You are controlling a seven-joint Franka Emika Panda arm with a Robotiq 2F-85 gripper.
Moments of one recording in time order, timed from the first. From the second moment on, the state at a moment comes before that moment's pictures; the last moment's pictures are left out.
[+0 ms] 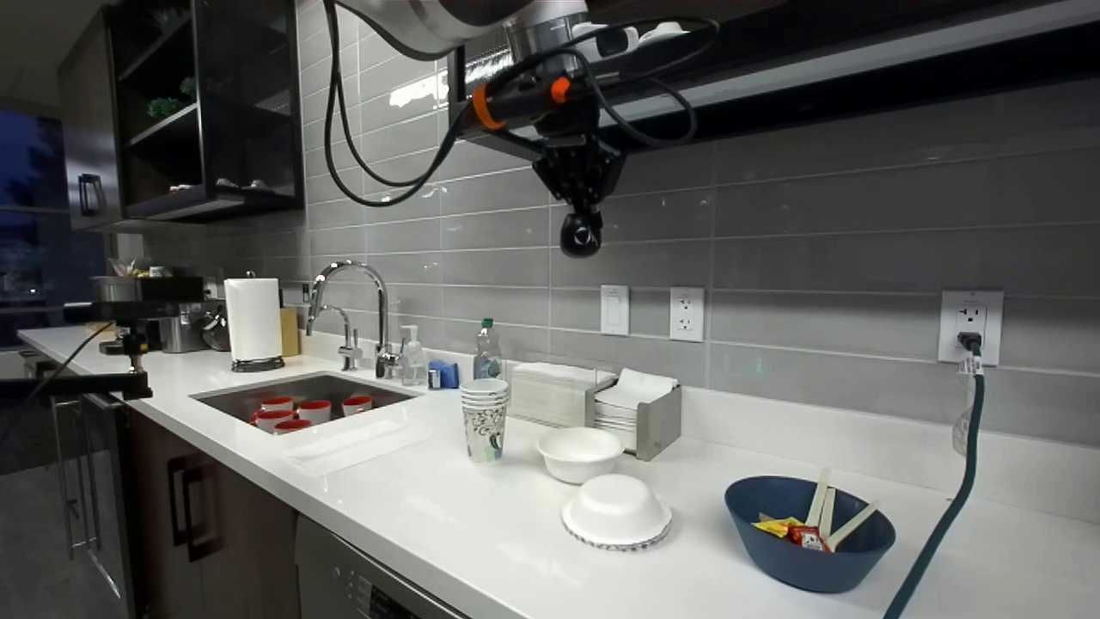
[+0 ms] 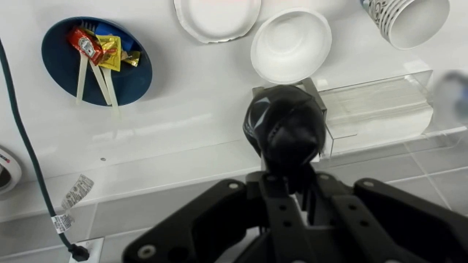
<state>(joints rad) -0.06 -0.28 -0.12 -1.95 0.13 2.13 -0.14</state>
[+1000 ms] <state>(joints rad) 0.04 0.08 -0.02 -2.18 0.23 2.72 -0.26</state>
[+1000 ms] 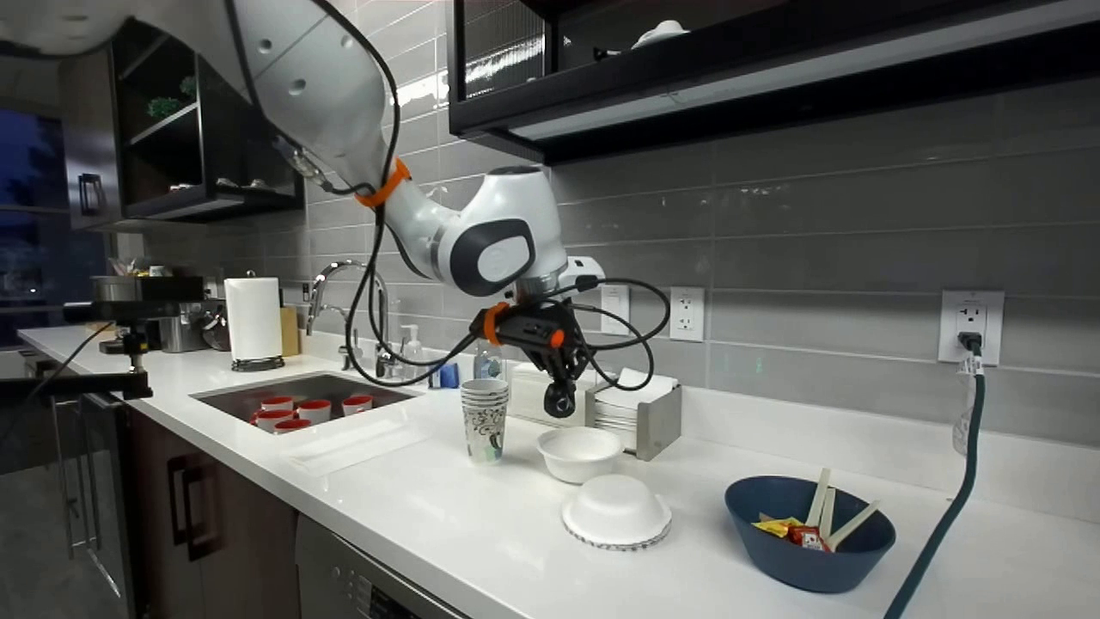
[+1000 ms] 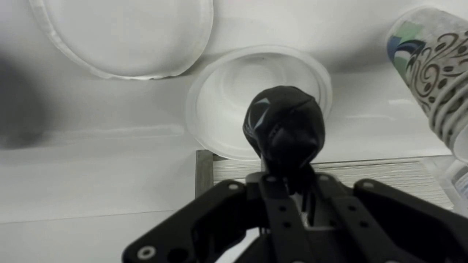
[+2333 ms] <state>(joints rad) -0.05 -0.16 -0.01 -2.11 0.26 1.98 -0.48</state>
